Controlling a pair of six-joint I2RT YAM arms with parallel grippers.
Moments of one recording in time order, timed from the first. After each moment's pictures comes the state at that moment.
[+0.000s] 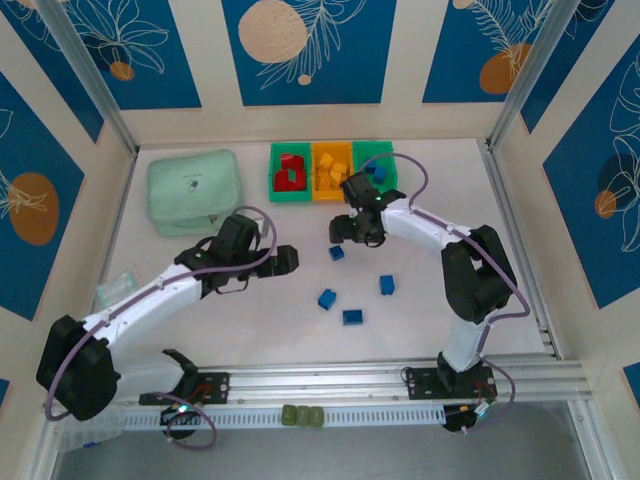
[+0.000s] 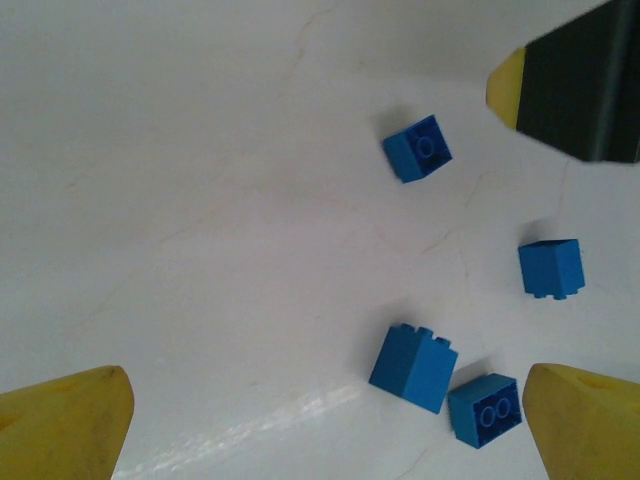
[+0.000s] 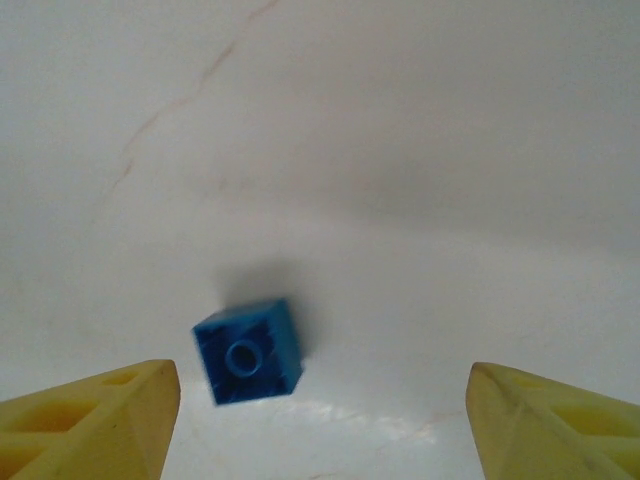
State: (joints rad) left arm -0.61 1.19 0.80 -0.46 0.15 -0.66; right arm 0.55 1.80 1.31 -0.69 -0.02 0.43
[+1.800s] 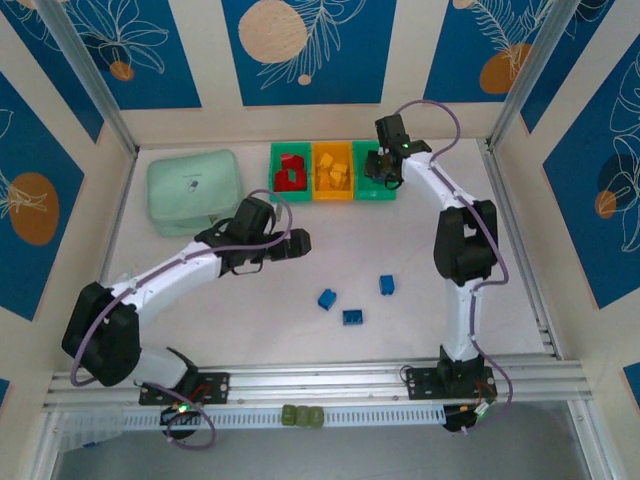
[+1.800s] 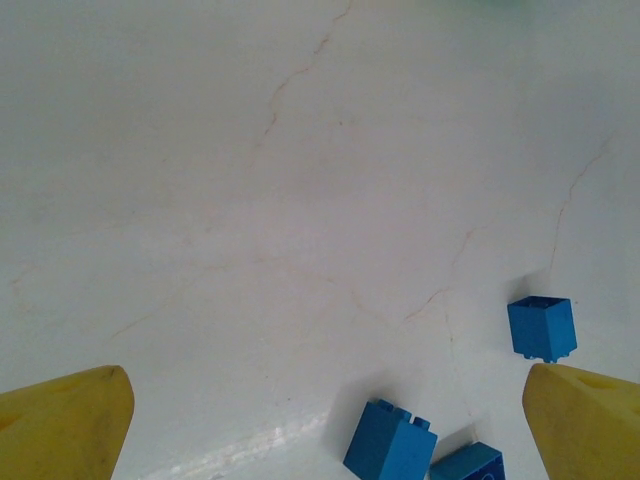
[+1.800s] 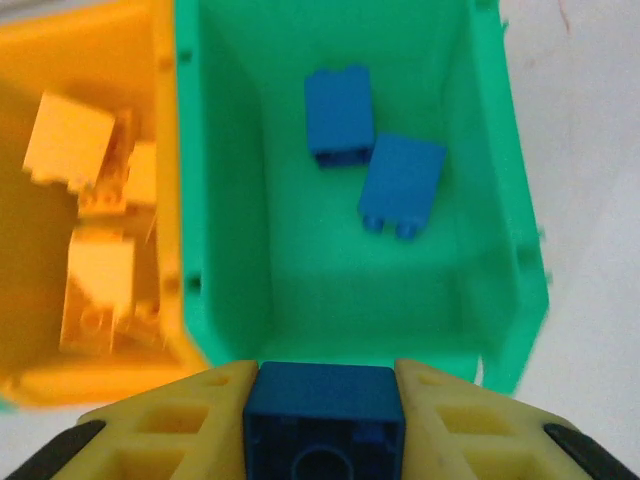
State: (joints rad) left arm -0.61 1.42 0.98 -0.41 0.16 -0.66; right arm 0.26 2.13 1.88 -0.70 0.06 0.38
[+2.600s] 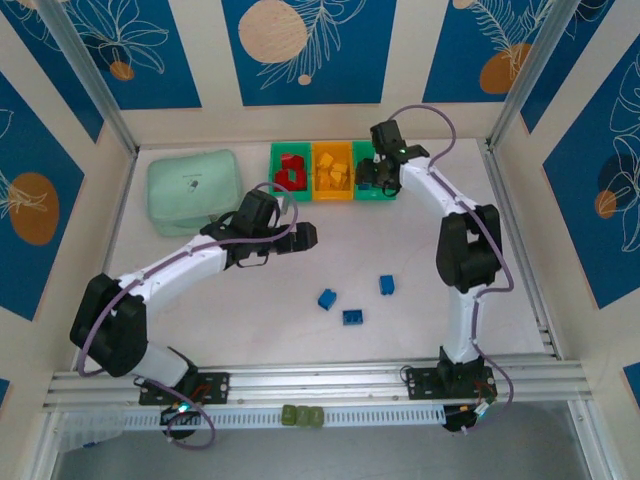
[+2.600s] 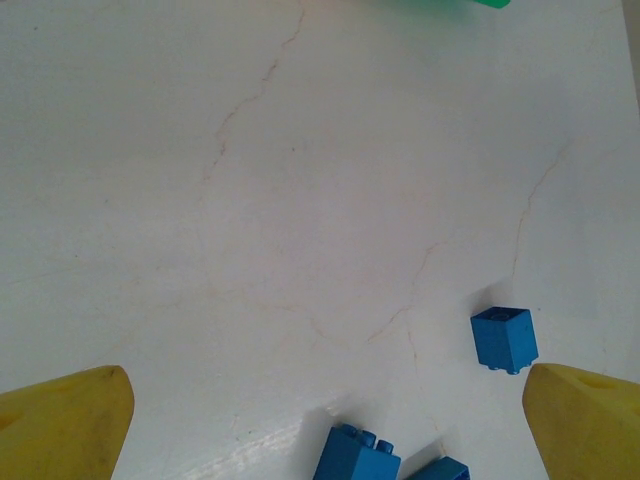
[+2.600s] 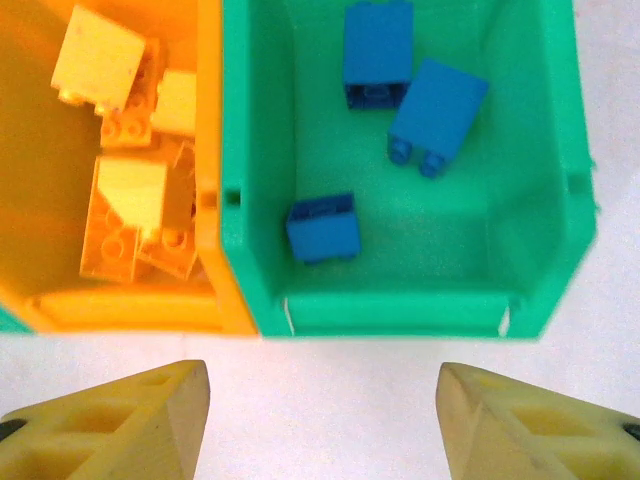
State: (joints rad) left arm -0.60 1.47 1.02 -0.38 0.21 -0.65; right arm 0.30 2.01 1.73 -0.71 0.04 0.36
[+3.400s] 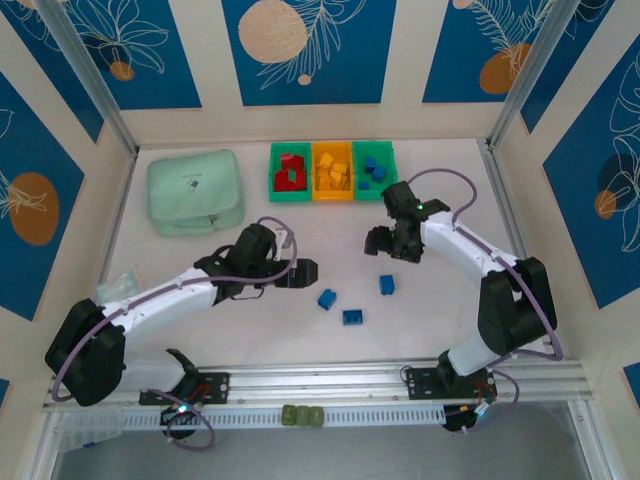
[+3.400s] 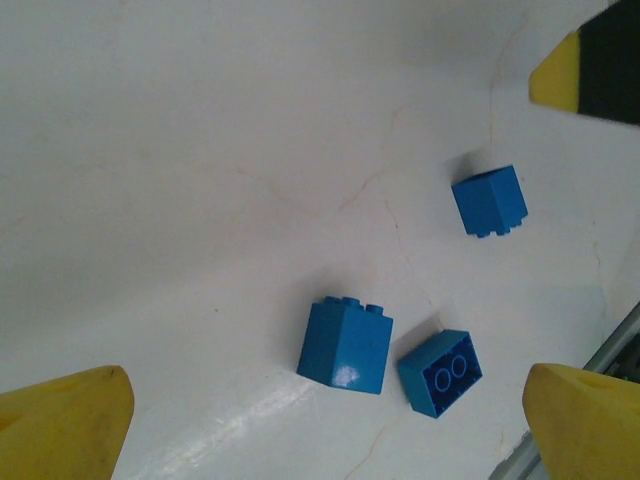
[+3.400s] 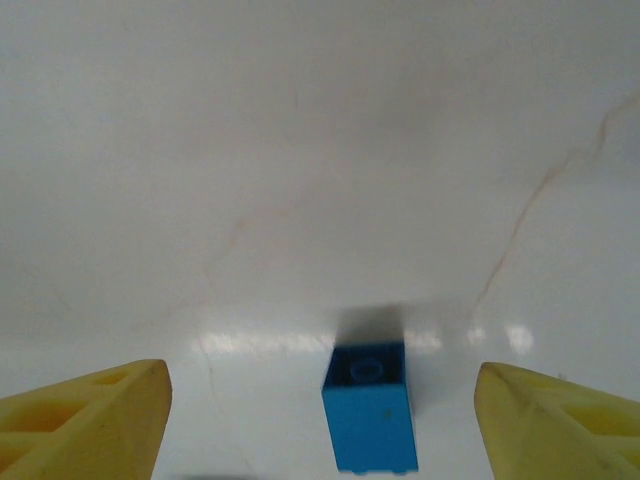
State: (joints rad) left arm -0.73 1.28 0.75 -0.25 0.25 -0.62; right arm 0.40 1.52 1.07 -0.87 -0.04 0.54
